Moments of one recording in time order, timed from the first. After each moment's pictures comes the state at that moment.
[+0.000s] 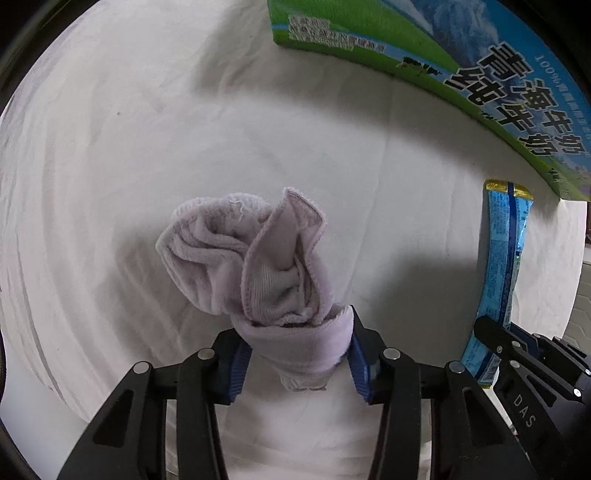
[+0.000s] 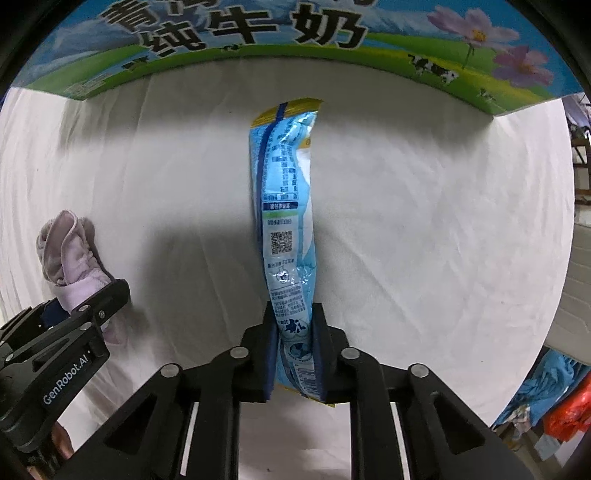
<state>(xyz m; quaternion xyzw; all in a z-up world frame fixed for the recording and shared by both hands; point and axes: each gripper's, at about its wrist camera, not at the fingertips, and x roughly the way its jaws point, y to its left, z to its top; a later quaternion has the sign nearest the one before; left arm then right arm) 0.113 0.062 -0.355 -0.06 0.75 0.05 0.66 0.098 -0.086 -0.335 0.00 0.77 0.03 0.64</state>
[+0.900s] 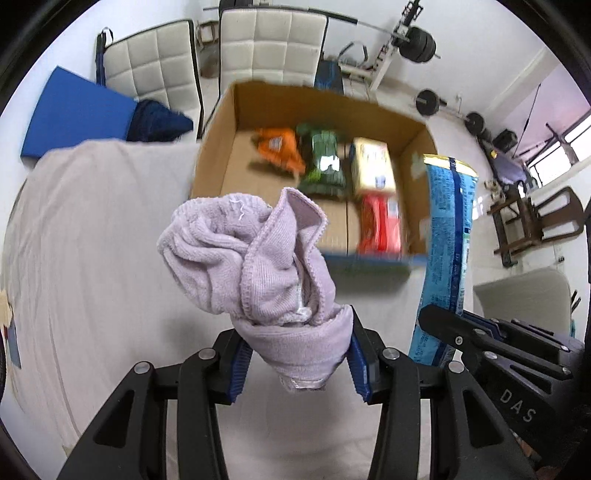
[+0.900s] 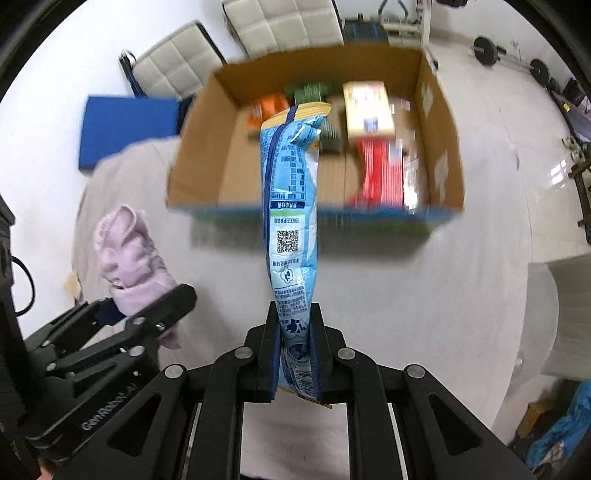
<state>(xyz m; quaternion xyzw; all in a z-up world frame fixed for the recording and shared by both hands) 0.160 0.011 -0.138 -0.06 0.60 -0.06 0.79 0.128 -0.122 -0.129 0.10 0.64 0.10 0.76</state>
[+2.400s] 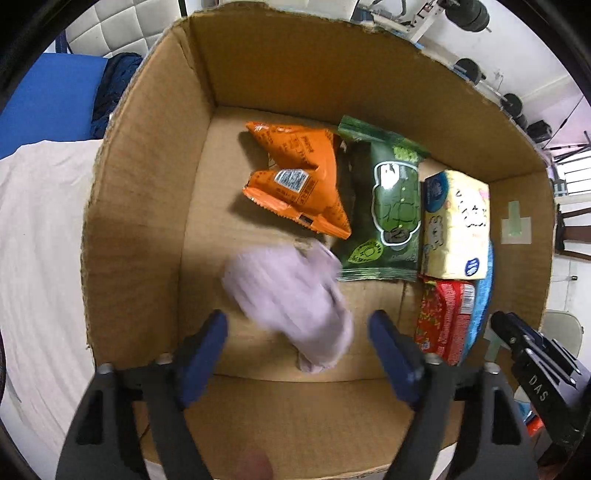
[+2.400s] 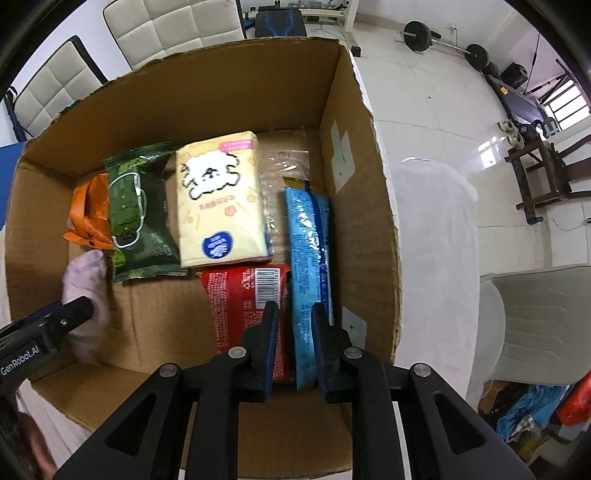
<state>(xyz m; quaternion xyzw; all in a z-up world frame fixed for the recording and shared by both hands) 0.331 0.017 -0.250 -0.08 0.70 -0.04 0.71 0.317 -0.198 -0.250 0.05 0.68 -0.06 0.73</state>
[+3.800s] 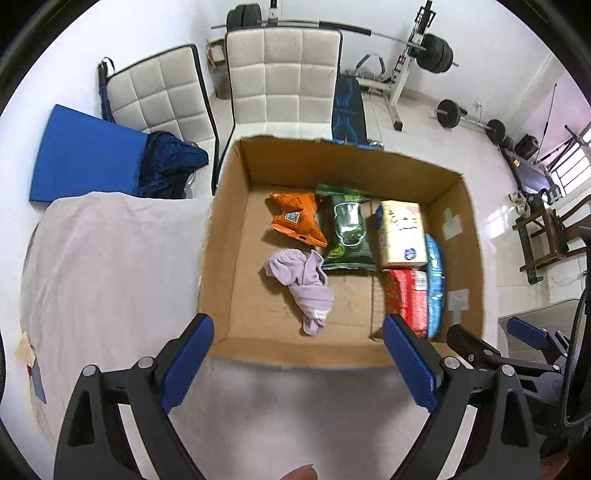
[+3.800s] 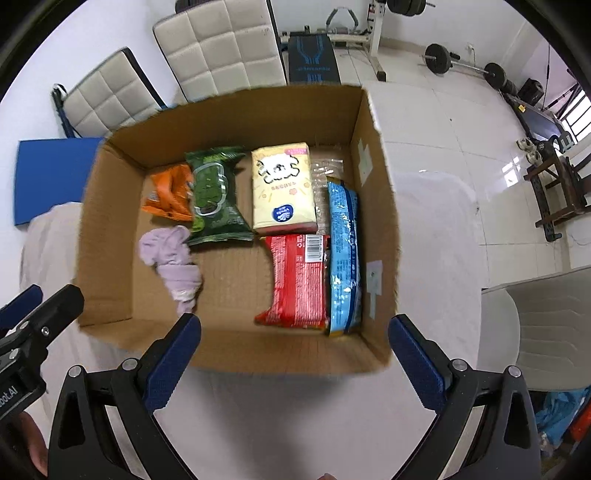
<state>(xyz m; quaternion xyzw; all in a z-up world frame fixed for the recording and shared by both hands) 0.238 0.004 -0.116 -0.03 0.58 -0.02 0.81 0.241 -0.174 -0.157 0.07 0.63 0.00 0.77</state>
